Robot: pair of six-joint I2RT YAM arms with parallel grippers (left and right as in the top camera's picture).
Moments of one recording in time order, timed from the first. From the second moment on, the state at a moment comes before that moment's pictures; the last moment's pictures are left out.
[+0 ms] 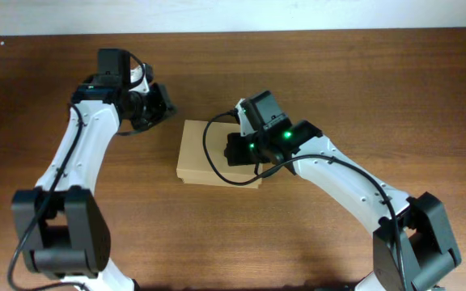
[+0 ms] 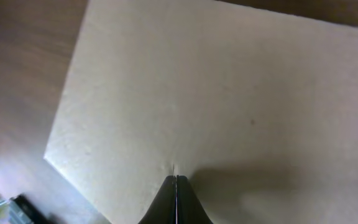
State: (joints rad) left arm -0.02 1.82 1.46 -0.79 0.45 -0.46; right arm 0.58 1.74 1.26 -0.56 -0.34 0.50
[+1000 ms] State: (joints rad) left arm -0.08 1.78 1.47 -0.96 0.21 -0.45; right arm 0.65 1.77 1.34 -0.72 -0.16 0.52
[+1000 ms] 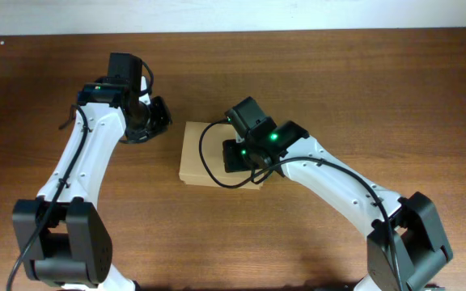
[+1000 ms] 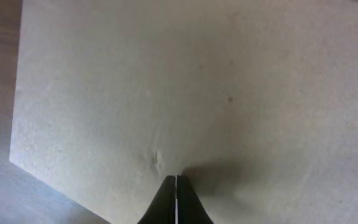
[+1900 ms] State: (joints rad) left arm -0.08 1.04 1.62 -1.25 0.16 -0.31; right arm 0.59 1.35 1.78 -1.30 -0.06 -0.05
